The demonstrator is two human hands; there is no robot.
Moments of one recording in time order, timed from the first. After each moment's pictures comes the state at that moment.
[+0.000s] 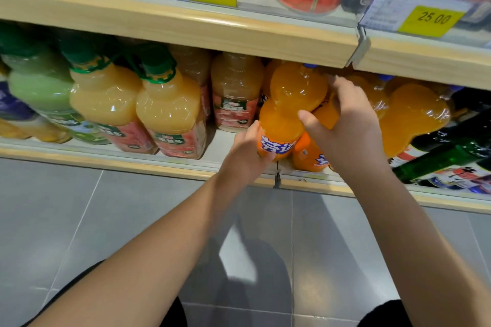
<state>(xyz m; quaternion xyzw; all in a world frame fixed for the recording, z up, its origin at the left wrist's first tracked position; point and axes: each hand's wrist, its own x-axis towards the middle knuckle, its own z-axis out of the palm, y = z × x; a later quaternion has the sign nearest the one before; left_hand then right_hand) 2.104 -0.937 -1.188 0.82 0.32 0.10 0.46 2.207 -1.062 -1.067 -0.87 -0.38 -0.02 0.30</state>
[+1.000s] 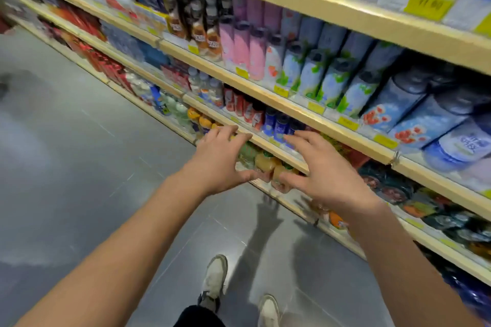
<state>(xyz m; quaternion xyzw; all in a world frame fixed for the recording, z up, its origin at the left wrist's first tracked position) 1.780 -0.982 -0.486 0.86 0.49 -0.03 0.14 2.002 -1.062 -0.489 -0.67 -0.70 0.19 0.14</state>
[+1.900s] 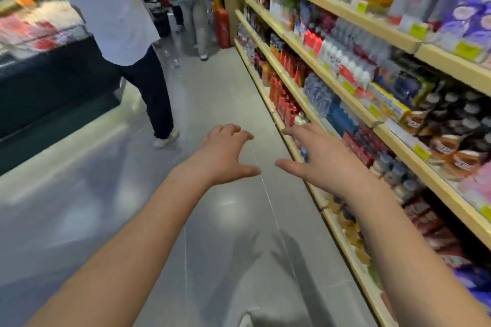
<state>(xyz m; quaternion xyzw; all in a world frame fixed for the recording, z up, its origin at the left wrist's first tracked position) 1.348 -0.936 -0.373 0.63 0.77 0.05 0.11 1.556 -0.849 -0.376 -0.37 -0.90 0.17 0.13</state>
